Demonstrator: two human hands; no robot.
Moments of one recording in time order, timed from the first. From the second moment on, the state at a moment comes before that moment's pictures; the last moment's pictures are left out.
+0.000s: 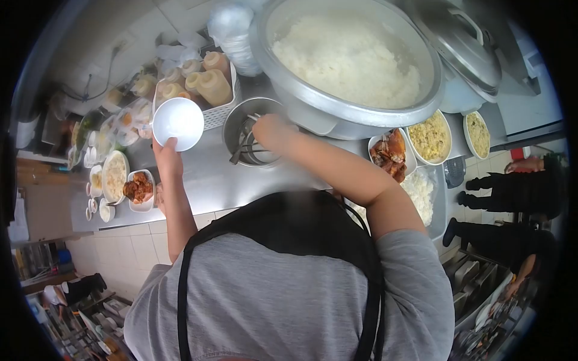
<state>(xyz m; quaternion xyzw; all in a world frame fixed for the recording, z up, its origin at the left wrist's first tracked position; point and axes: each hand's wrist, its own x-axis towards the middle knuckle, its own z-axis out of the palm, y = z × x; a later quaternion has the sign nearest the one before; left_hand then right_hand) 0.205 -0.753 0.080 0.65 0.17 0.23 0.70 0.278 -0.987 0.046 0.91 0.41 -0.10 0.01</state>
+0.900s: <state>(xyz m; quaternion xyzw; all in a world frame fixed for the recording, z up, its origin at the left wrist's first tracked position) 0.236 -0.777 0.103 0.52 0.15 0.12 0.83 0.392 -1.078 0.258 0.93 0.27 0.13 0.20</state>
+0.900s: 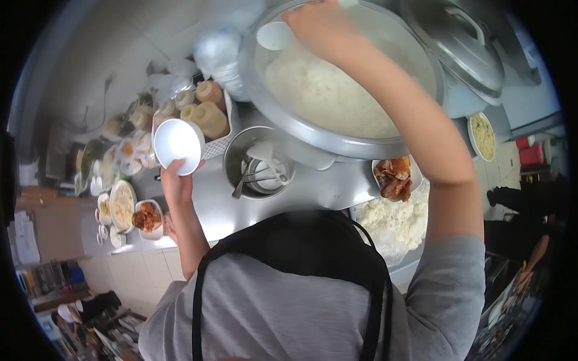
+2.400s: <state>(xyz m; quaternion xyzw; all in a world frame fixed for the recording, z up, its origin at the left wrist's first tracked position) 0.335 -0.865 0.186 0.41 -0.08 0.00 0.91 0.425 -1.148 0.167 0.92 0.20 -0.17 -0.29</state>
